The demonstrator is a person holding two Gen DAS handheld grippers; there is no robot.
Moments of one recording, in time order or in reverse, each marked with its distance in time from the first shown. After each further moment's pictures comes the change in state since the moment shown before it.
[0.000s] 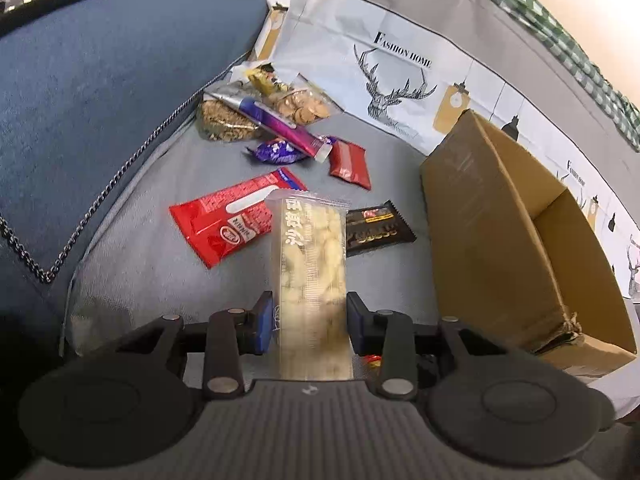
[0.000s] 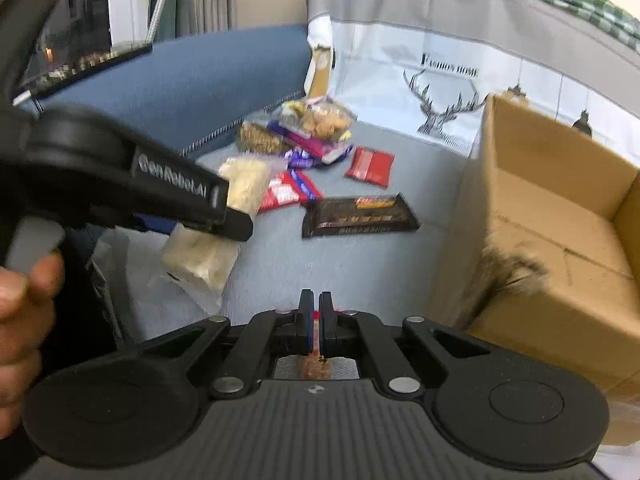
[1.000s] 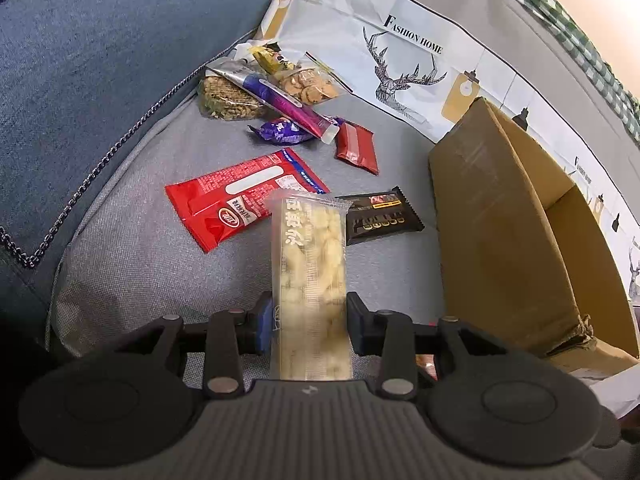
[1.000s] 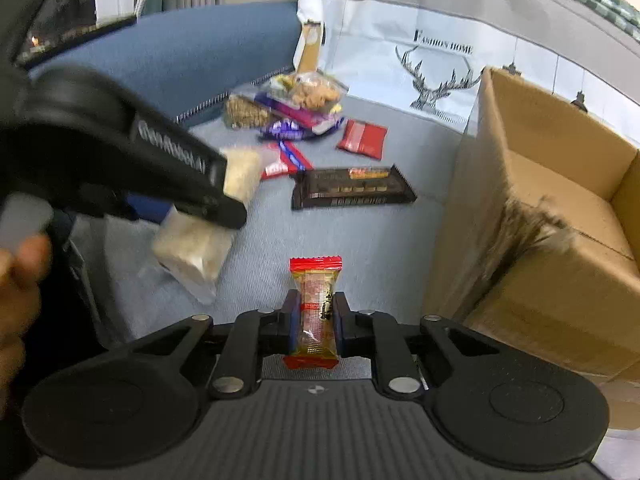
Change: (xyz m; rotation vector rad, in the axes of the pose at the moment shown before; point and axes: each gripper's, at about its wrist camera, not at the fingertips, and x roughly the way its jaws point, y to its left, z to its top) left arm 0.013 0.003 0.002 -0.031 0.047 -0.001; right arm 0.011 0.003 -0.009 0.019 0.030 -0.038
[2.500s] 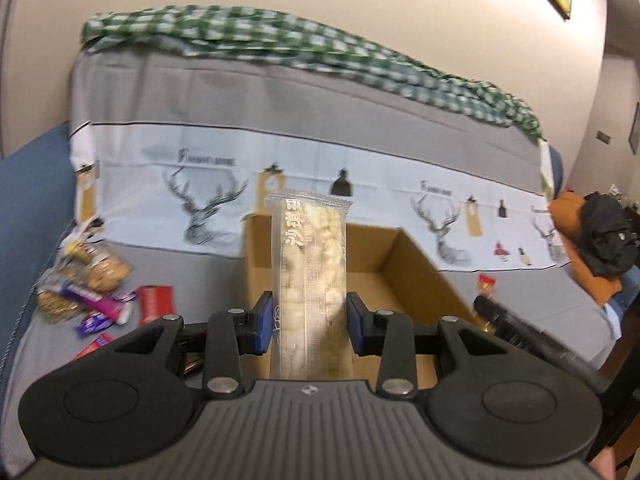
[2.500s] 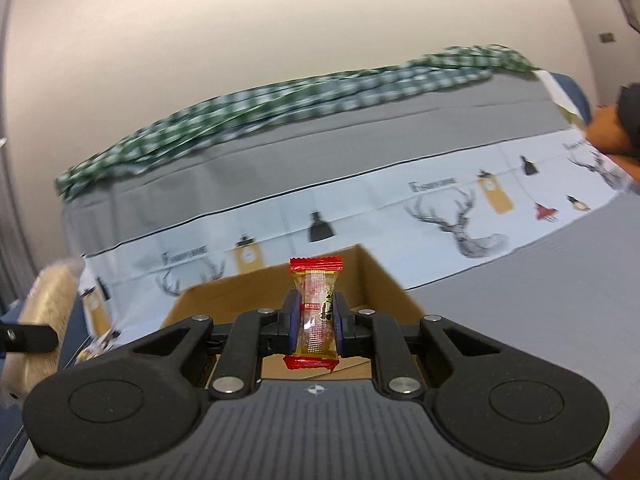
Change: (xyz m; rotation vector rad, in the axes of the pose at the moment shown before) left arm -0.088 -0.208 0.029 0.380 -0.278 -0.236; right arm -0.123 -0.217 -0.009 0.548 -0.538 -0.390
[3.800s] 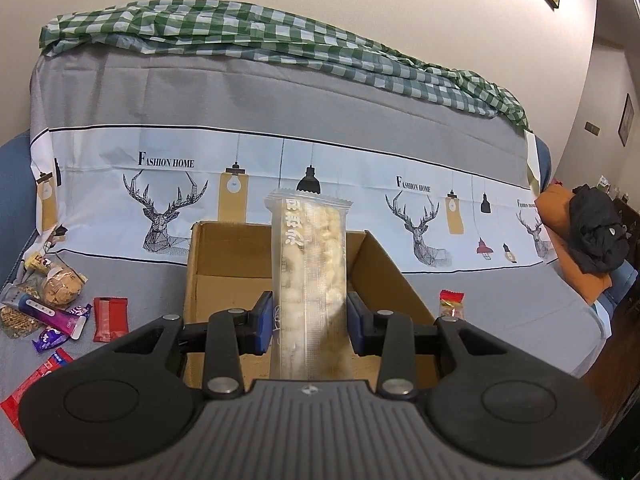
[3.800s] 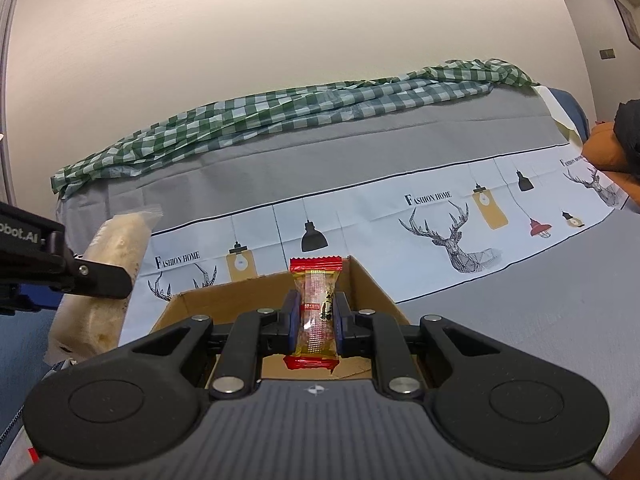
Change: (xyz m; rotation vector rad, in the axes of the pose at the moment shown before) left arm 0.036 -0.042 0.015 0.018 0.024 -0.036; right arm -0.001 -0.001 0.003 -0.046 -0.028 -0.003
